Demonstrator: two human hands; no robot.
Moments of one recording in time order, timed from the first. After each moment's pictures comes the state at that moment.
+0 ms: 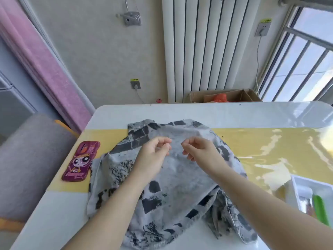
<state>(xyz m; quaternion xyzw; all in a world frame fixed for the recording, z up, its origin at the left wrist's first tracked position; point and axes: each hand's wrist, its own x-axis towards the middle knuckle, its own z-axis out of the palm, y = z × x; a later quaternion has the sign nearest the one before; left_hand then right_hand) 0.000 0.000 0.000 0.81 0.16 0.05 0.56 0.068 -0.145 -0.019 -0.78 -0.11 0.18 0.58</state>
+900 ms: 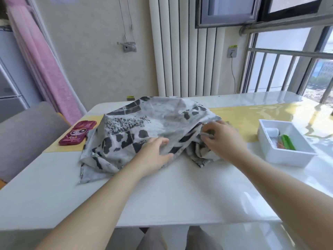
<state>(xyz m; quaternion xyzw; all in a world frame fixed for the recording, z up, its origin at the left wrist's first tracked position) -0.114 -0.053 -0.135 0.95 0.04 0.04 0.30 -0.043 -0.261 -0.121 -0.94 -0.18 -0.16 0.25</state>
